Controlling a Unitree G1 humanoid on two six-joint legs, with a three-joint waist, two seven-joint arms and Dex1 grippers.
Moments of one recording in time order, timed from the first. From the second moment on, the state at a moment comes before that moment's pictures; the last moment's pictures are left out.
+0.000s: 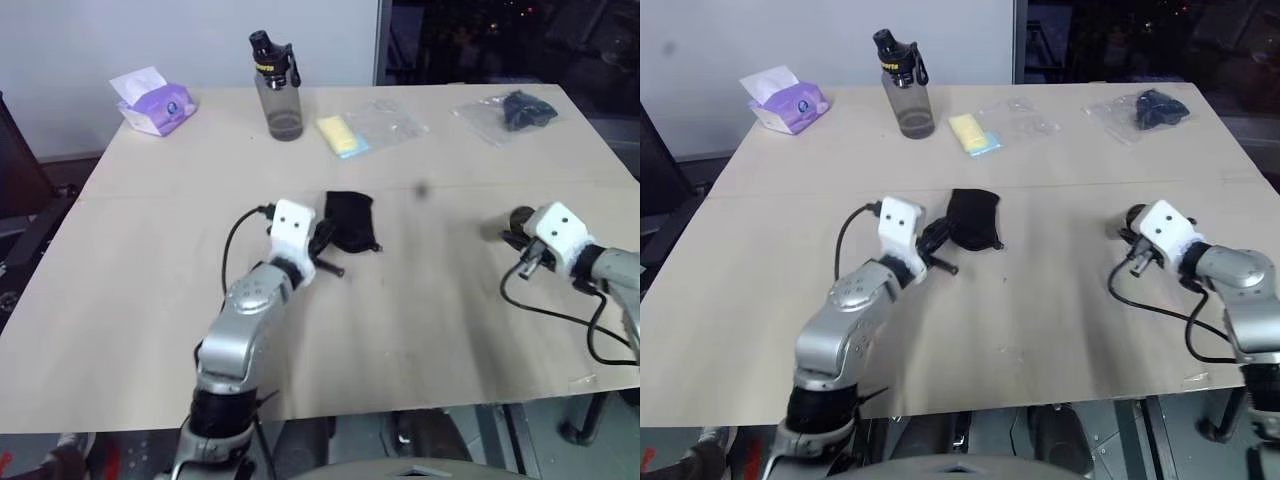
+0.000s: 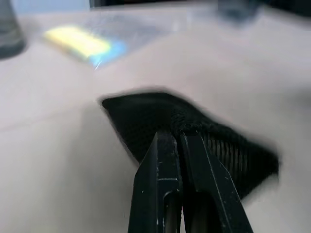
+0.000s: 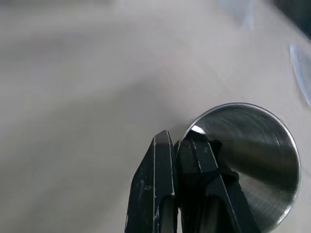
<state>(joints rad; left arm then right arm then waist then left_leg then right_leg) -0.36 0.06 -0.03 -0.38 -0.20 0.72 -0.27 -0.26 -0.68 -0.09 -0.14 0.19 0.26 0.78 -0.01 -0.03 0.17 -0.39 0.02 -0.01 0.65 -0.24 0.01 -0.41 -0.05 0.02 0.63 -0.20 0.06</state>
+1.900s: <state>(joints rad) -0.53 -0.08 0.16 -0.30 -0.83 1.13 -0.09 -0.28 -0.47 0.25 -0.10 -0.16 -0.22 0.60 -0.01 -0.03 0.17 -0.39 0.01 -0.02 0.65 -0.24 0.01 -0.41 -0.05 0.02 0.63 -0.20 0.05</state>
